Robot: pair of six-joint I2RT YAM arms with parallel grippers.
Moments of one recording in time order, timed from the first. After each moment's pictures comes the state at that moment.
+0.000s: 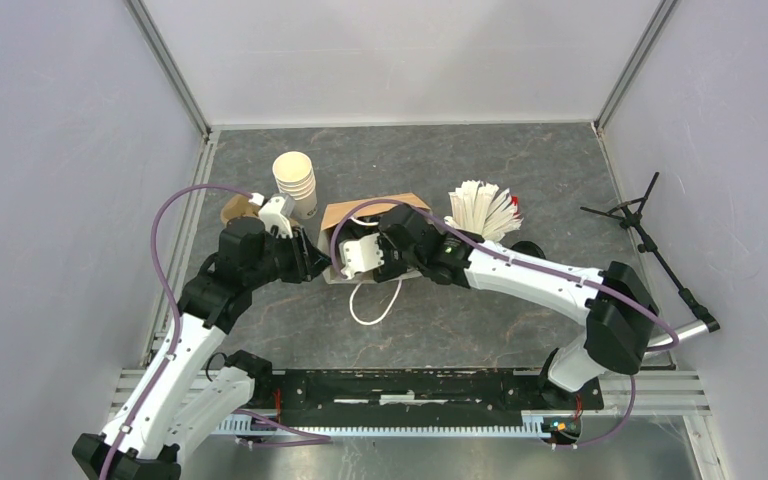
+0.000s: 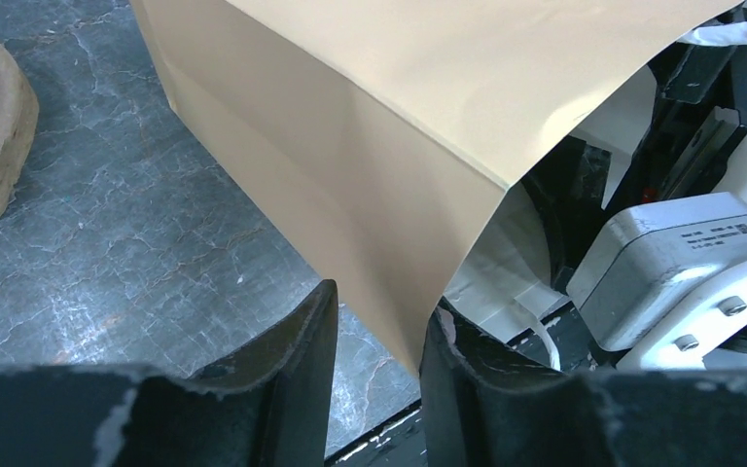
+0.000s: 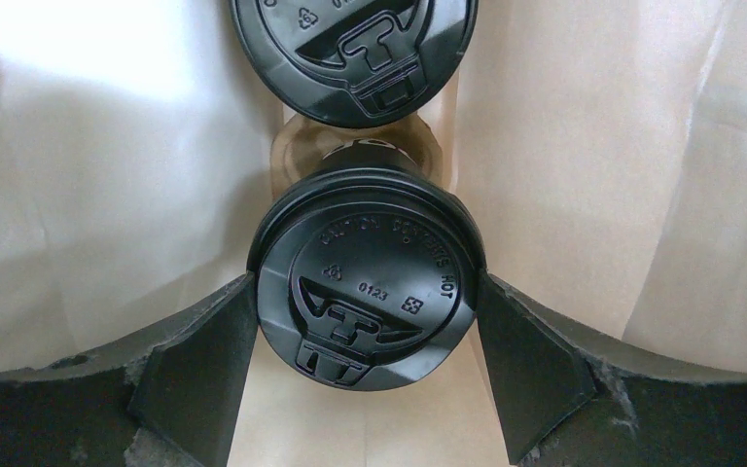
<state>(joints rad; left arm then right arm) -0.37 0.75 0.80 -0.59 0.27 -0.42 1.00 1.56 1.20 -0.36 0.24 -1.02</state>
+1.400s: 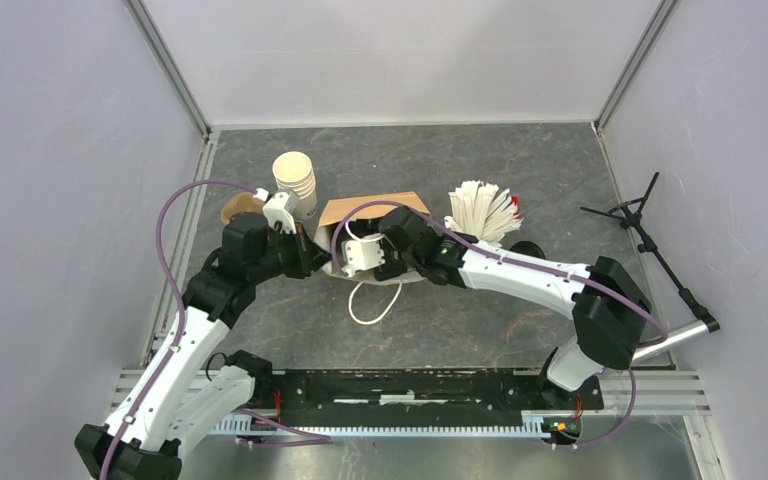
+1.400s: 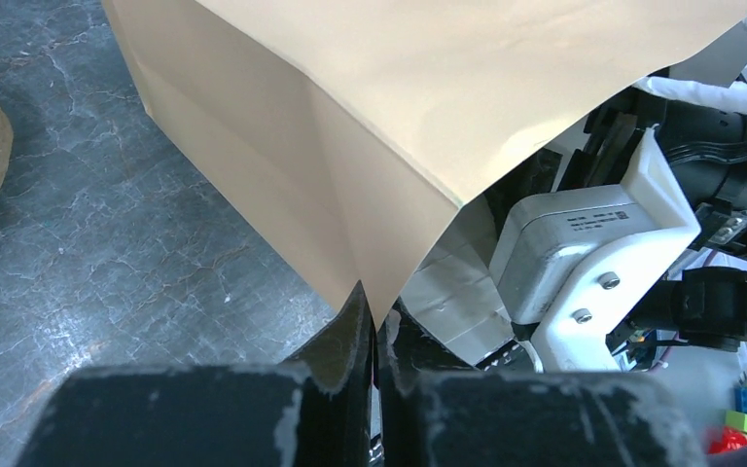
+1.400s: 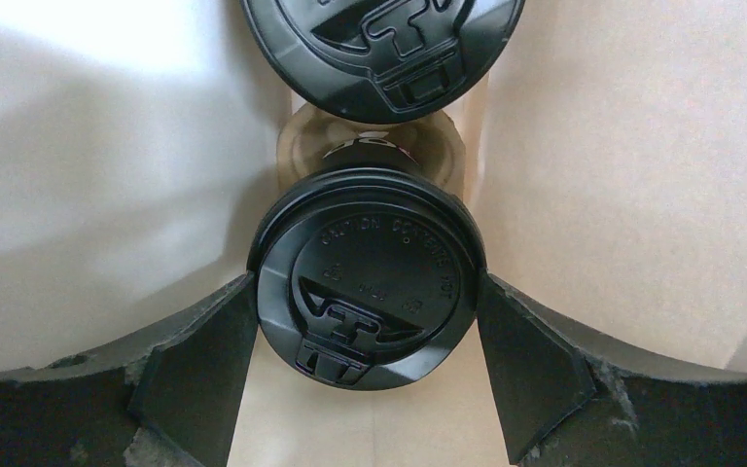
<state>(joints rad) -0.37 0.78 0.80 -0.54 0.30 -0.42 0.97 1.60 1.16 -0.28 0.27 -1.02</state>
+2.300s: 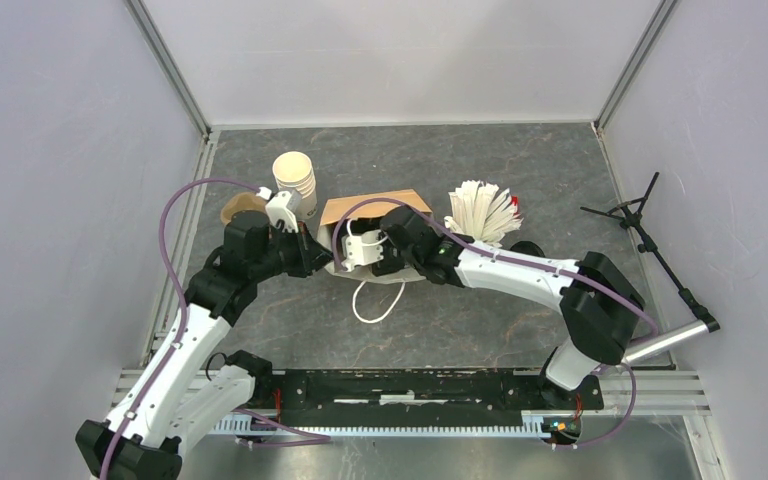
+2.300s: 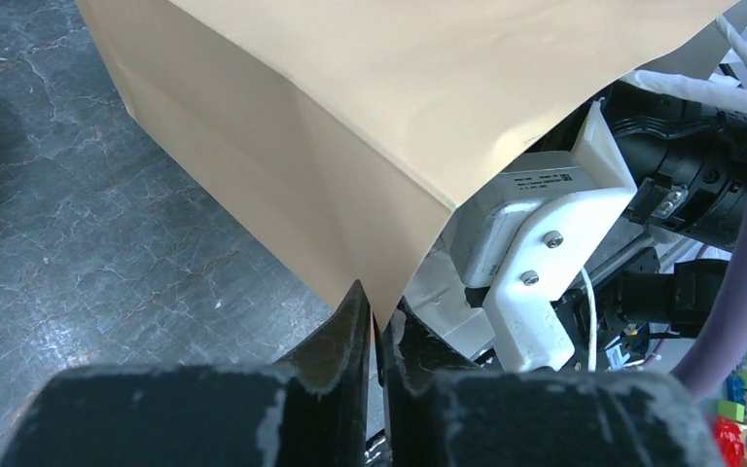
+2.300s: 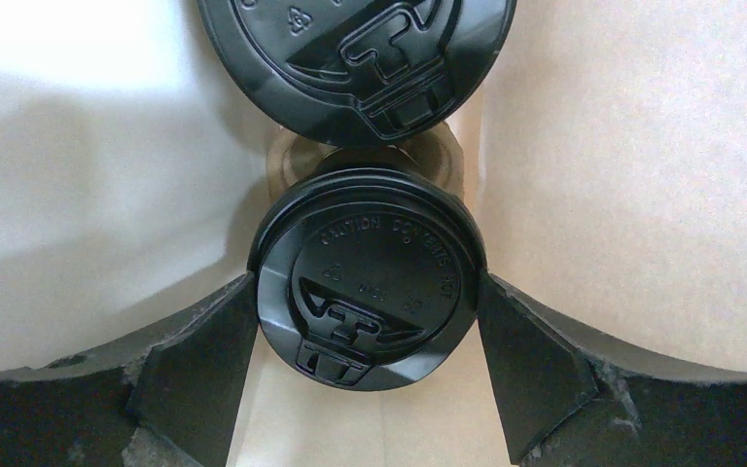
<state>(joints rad) -0.37 0.80 0.80 -0.52 0.32 -0.42 0.95 1.64 1.12 -0.15 0.27 -1.01</state>
